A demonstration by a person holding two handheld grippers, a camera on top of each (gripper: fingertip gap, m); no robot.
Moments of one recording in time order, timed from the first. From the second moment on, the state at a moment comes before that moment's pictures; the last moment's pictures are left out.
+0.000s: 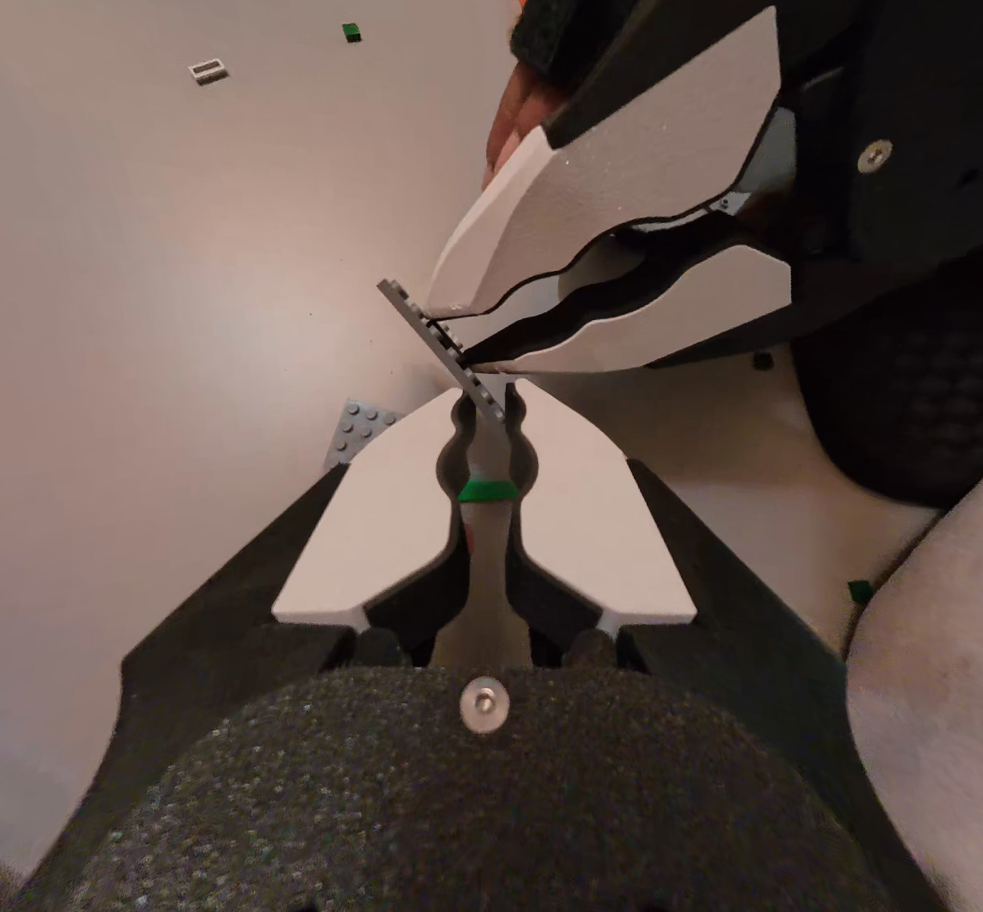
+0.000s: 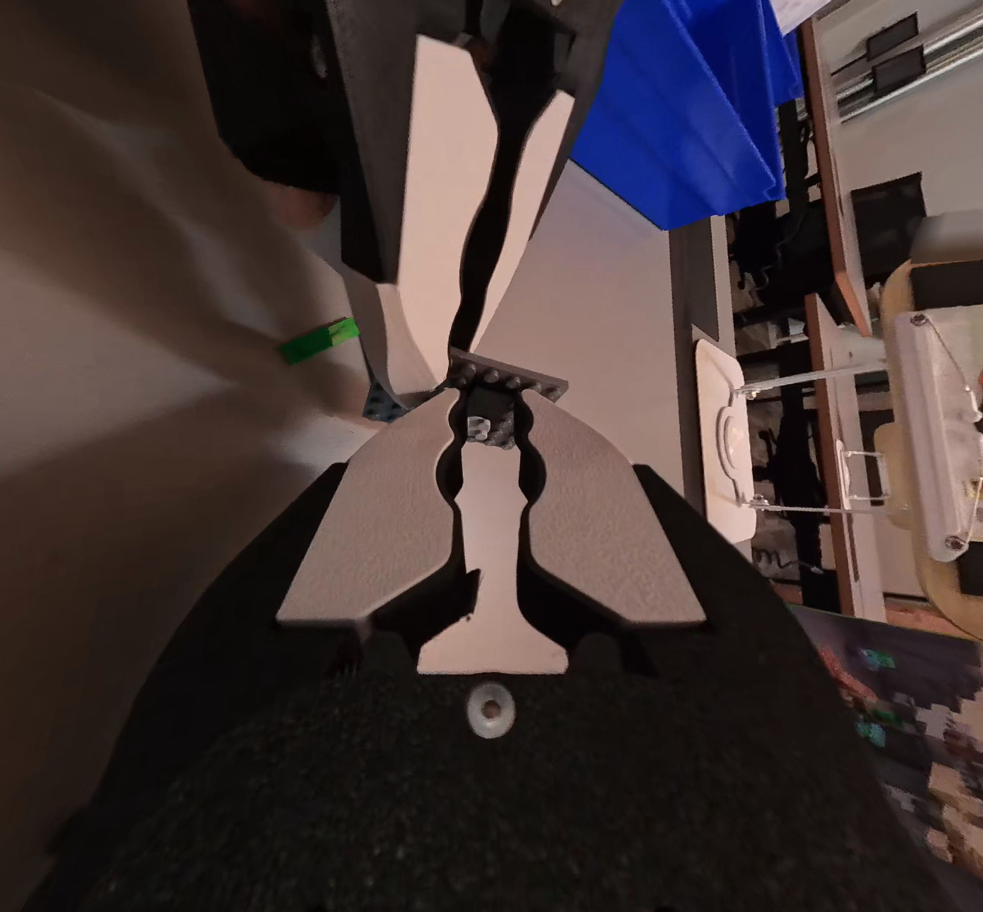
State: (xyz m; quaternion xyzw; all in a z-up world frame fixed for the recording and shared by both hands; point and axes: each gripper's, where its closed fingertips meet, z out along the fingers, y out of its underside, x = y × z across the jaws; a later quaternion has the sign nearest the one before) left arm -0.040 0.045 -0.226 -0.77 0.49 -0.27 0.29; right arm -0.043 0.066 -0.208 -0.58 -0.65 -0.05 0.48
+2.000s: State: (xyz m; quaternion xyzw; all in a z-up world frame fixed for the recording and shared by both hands) left arm -0.039 0.031 -0.219 -0.71 0.55 -0.30 0.31; right arm -0.038 0.056 -0.197 -0.63 -0.57 0.22 0.49
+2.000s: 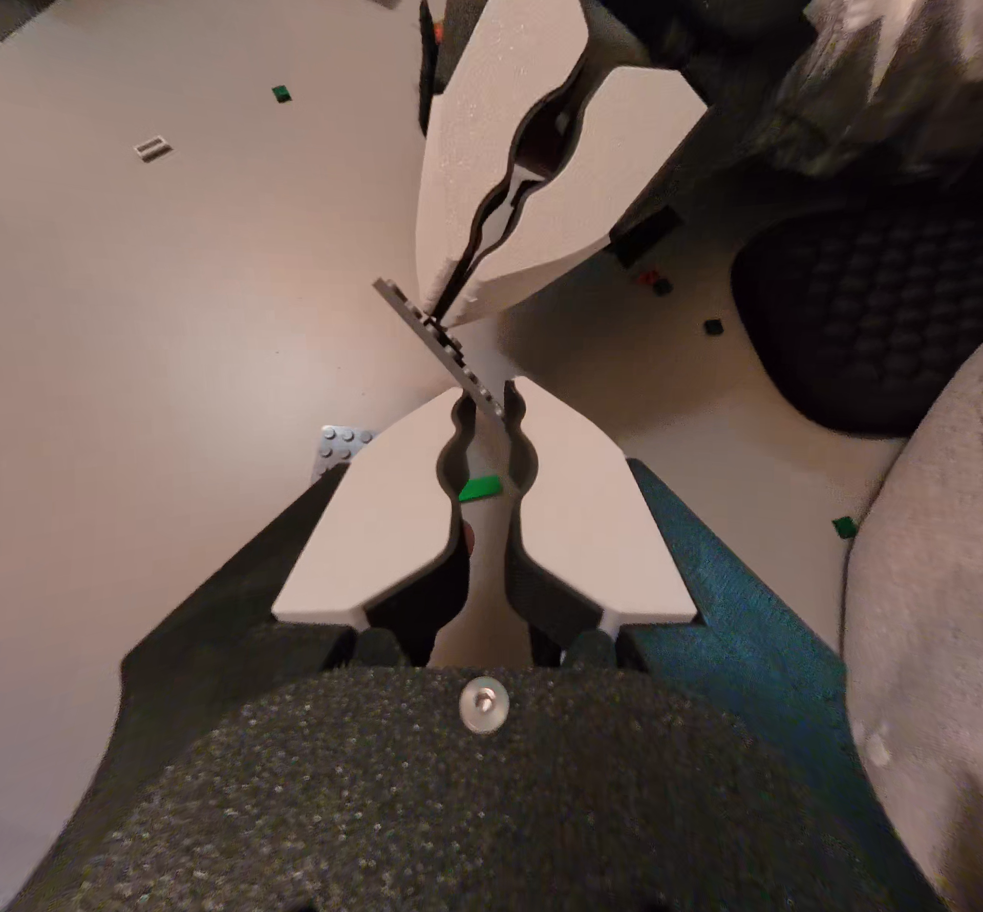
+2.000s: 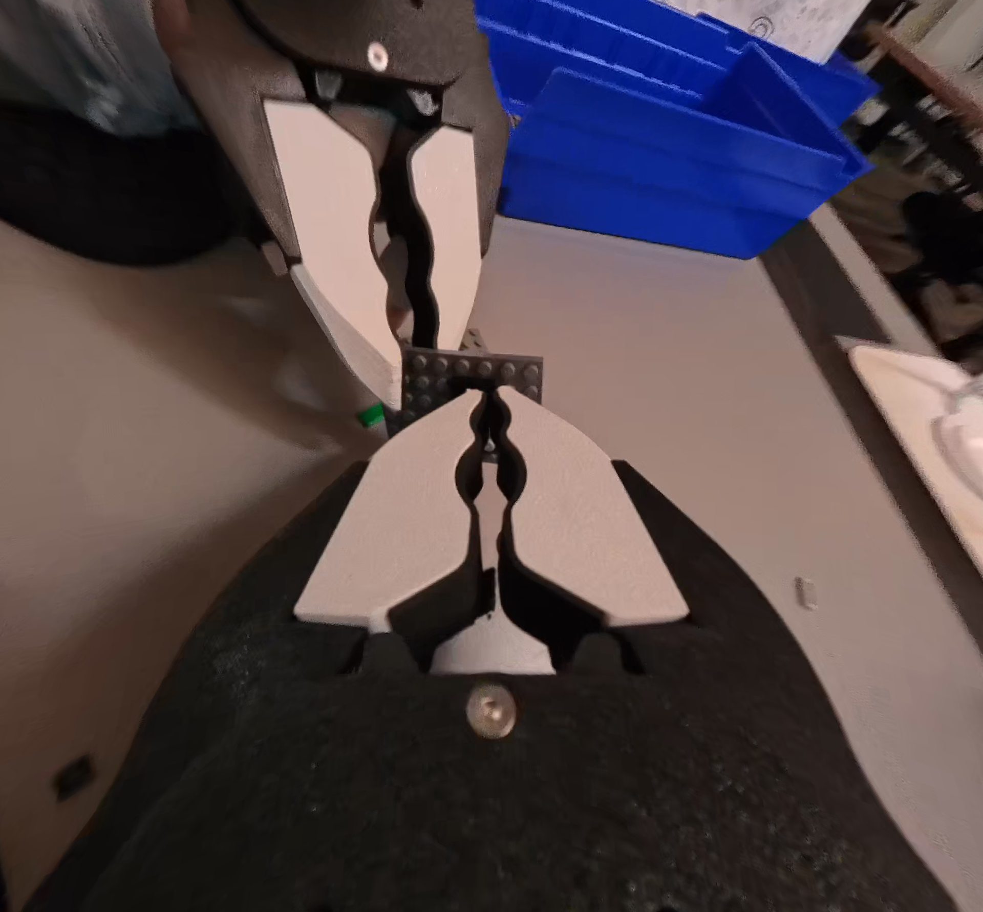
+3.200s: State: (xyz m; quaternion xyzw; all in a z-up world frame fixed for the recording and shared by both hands) left arm -0.249 0.164 -0.113 -0.82 0.19 -0.33 0.44; right arm -0.021 0.069 -0.168 -0.65 -0.48 0.33 0.48
